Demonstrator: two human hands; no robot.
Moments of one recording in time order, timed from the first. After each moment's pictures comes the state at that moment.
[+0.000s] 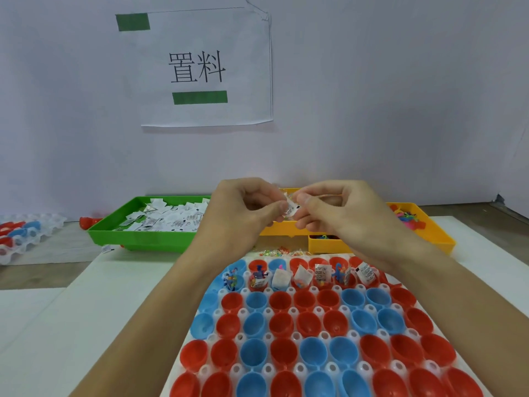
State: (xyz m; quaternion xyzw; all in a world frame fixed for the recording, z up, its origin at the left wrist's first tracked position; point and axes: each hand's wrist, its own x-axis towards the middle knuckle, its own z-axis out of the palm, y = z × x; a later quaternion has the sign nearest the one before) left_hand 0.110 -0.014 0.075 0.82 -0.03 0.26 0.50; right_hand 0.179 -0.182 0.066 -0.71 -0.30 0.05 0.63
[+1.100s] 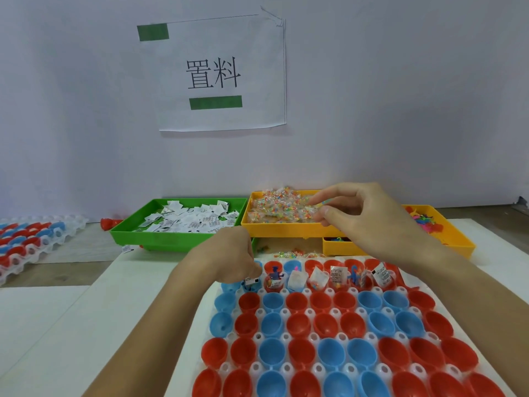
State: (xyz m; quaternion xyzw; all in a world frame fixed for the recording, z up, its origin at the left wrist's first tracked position) left_hand 0.106 0.022 0.060 0.97 0.14 -0.05 0.16; right_hand 0.181 -0.185 0.066 -0.79 -0.35 -0.06 0.50
